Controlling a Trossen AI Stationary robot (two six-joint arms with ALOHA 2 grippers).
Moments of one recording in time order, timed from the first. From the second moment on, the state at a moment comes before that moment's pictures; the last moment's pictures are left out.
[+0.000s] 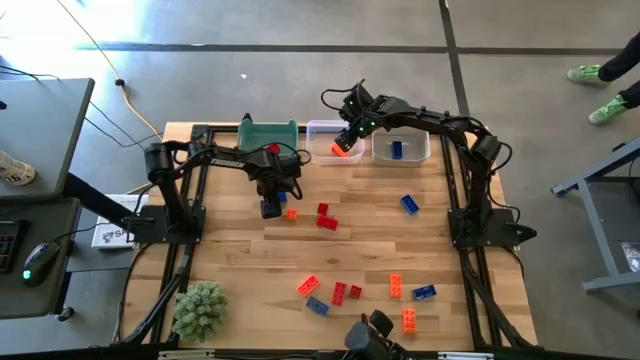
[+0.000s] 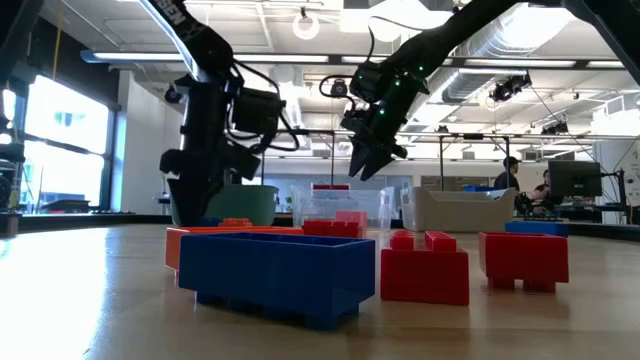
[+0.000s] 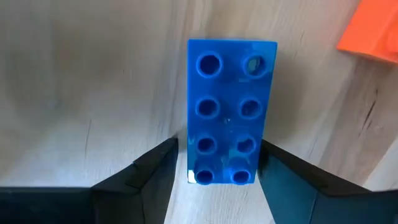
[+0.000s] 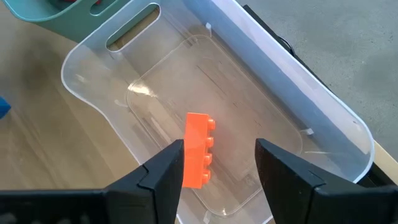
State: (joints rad) left arm 0.48 1.81 1.03 -0.83 0.01 0.14; right arm -0.65 1.94 1.54 -0.61 -0.10 0.07
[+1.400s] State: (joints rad) left arm 0.47 1.48 1.03 -0.79 0.01 0.22; right arm -0.45 1.94 1.54 -0.62 -0.56 0.43
